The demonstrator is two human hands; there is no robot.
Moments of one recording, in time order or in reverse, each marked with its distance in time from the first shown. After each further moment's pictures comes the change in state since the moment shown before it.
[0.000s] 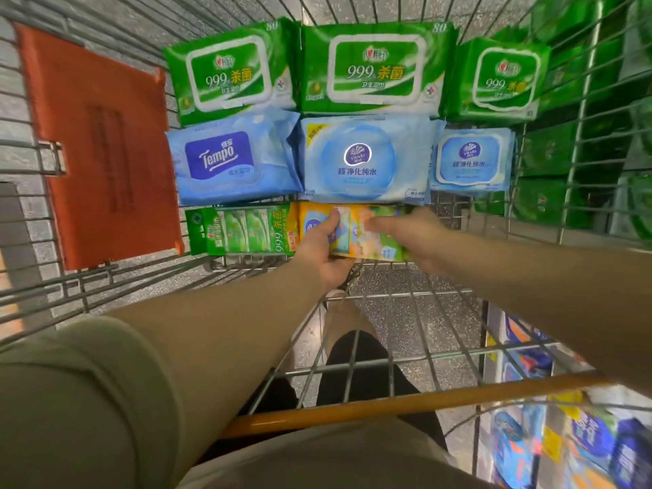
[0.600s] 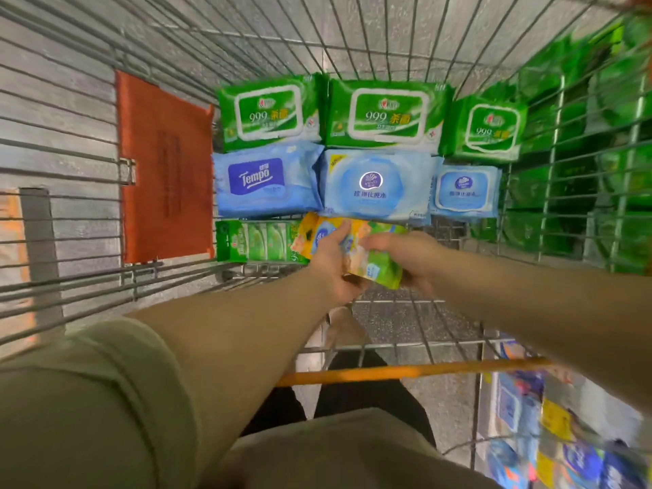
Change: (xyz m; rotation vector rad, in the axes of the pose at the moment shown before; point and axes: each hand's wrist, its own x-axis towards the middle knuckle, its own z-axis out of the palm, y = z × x) left_hand -0.072 0.005 0.006 0.119 -0.126 -0.080; right_hand -0.086 -0.041 0.021 0.018 -0.082 0.070
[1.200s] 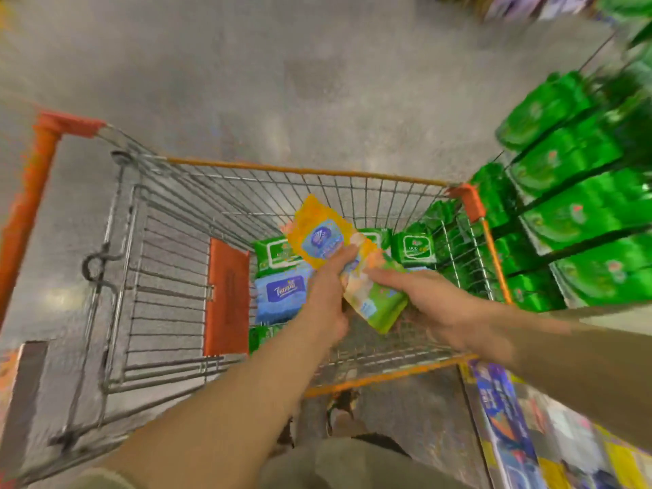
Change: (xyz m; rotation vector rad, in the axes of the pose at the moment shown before) left_hand -0.224 0.034 0.034 0.227 -0.406 0.448; right_hand -0.255 -0.058 0.044 0.037 0.064 -0.404
